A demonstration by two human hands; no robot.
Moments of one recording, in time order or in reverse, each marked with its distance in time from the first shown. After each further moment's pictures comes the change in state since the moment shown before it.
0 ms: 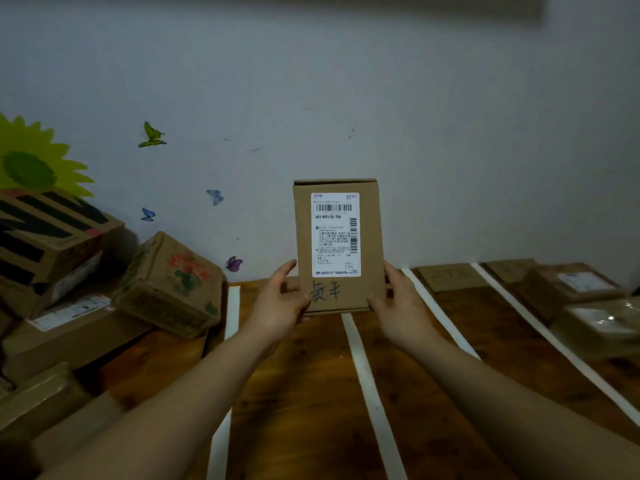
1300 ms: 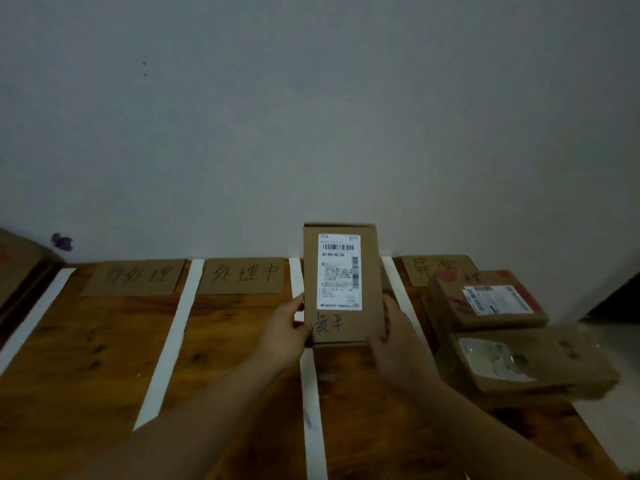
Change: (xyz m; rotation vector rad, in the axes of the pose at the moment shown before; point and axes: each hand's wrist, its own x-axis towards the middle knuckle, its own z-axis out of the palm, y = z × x) left_hand 0.151 -0.086 0.432 0.253 0.024 -0.119; right_hand 0.155 0.371 -0.254 -0.110 -0.153 0.072
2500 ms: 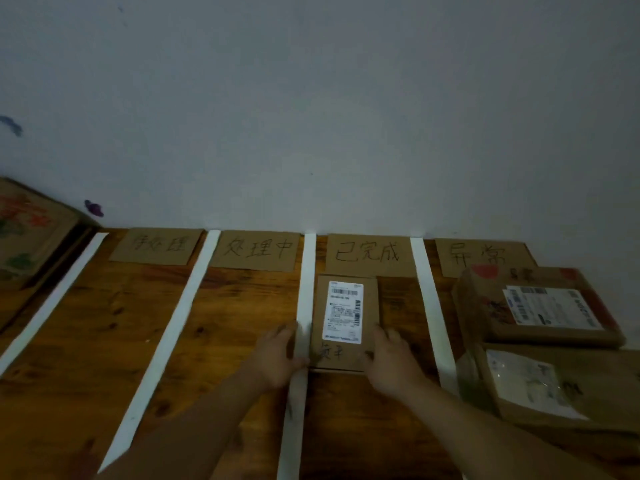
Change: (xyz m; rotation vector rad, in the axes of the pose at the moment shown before) left_hand 0.026 -0.087 0.028 0.752 -0.059 -0.208; right_hand 0.045 0.070 0.032 -0.316 -0.480 0.070
